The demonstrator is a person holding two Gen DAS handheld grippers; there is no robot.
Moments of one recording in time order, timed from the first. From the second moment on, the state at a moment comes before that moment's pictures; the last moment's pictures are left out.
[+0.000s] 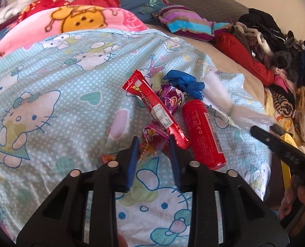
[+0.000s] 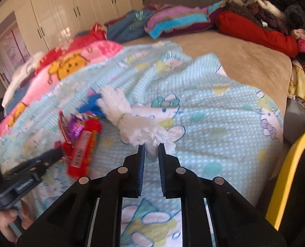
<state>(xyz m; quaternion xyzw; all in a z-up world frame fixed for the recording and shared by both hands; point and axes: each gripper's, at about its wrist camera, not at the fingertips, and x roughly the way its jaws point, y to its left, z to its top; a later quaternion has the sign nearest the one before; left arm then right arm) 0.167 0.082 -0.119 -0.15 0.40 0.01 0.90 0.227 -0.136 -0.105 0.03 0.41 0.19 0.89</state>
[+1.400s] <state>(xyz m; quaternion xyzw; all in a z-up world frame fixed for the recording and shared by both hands) 0.139 0.028 -0.035 -0.14 0.33 -0.07 0.93 0.150 -0.215 -0.063 0.11 0.36 0.17 0.91</state>
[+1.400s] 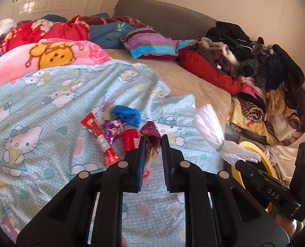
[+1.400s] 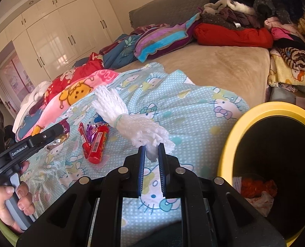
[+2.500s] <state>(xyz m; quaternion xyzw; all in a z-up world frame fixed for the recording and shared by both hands) 0.119 -0.099 -0.016 -0.06 0.32 -0.19 0.92 0.125 -0.341 -0.049 0.21 0.33 0.06 0.92</state>
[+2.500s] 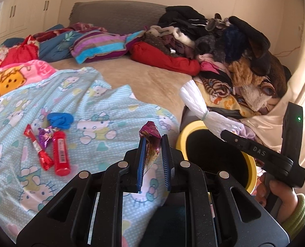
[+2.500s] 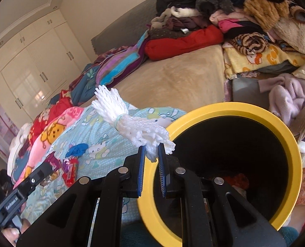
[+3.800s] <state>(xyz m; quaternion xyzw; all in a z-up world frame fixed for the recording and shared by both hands) 0.133 -0.226 -0.033 -0.01 0.33 -0.30 0.90 0.113 -0.448 -0.099 0.28 0.37 -0.08 0.88</state>
